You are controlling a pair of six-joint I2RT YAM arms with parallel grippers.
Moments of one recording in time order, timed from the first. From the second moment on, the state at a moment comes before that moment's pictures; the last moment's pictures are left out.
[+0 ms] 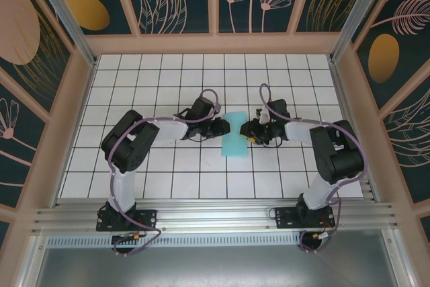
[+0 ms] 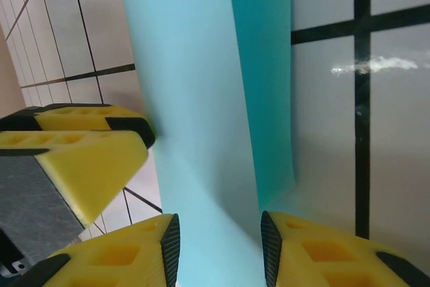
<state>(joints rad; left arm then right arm) -0.66 2.00 1.09 0.10 0.44 -0.82 0.31 1.69 0.76 -0.08 -0.67 0.67</state>
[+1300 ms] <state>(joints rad) -0.81 1.60 0.80 0.06 0.11 -0.48 0.31 1.72 0.71 0.07 -0.67 0.83</state>
